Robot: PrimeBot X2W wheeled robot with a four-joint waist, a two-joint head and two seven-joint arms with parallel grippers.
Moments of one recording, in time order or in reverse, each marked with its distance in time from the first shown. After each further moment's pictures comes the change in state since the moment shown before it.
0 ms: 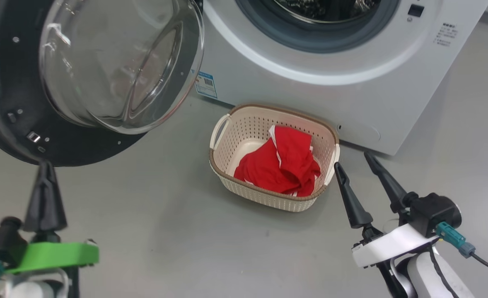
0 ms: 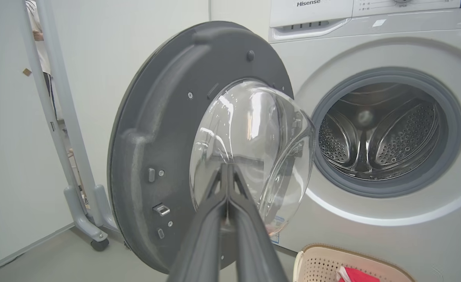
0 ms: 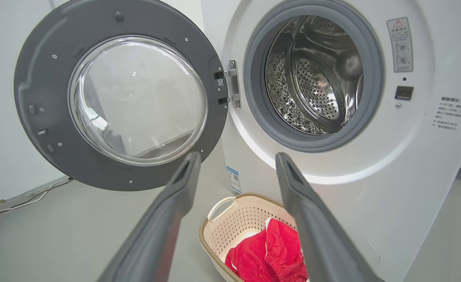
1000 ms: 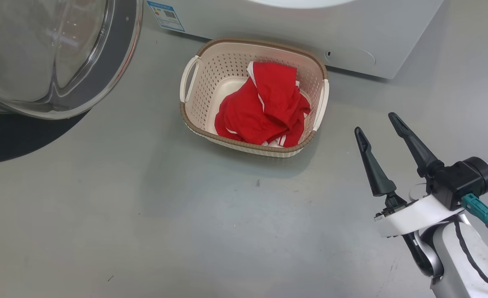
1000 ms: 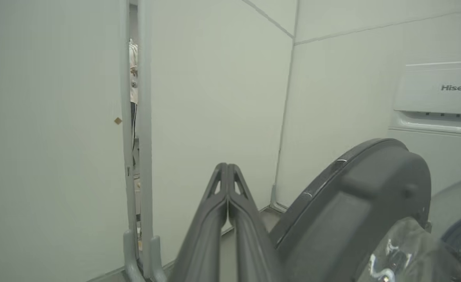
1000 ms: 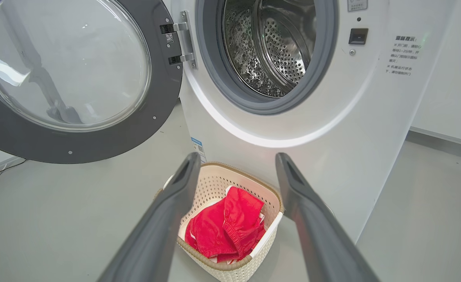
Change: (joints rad) left arm -0.468 0.331 0.444 0.105 -0.260 0.001 0.181; right arm -0.111 -0.142 0.013 -0.081 -0.014 0.000 0.035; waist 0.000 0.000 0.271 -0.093
